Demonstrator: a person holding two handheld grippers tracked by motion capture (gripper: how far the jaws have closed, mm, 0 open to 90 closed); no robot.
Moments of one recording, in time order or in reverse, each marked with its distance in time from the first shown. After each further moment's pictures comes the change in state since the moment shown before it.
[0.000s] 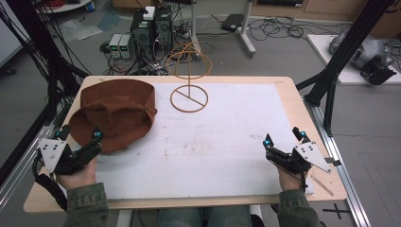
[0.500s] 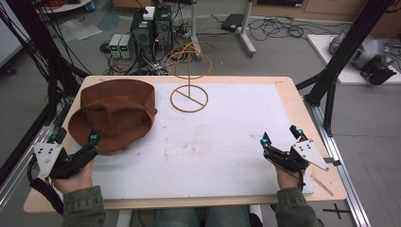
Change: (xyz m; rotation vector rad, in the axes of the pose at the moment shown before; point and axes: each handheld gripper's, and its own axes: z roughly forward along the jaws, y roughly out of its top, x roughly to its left) left arm 0.005 0.001 -0.010 0.003 0.004 0.007; right arm 0.006 0.004 0.004 -0.012 0.018 0.015
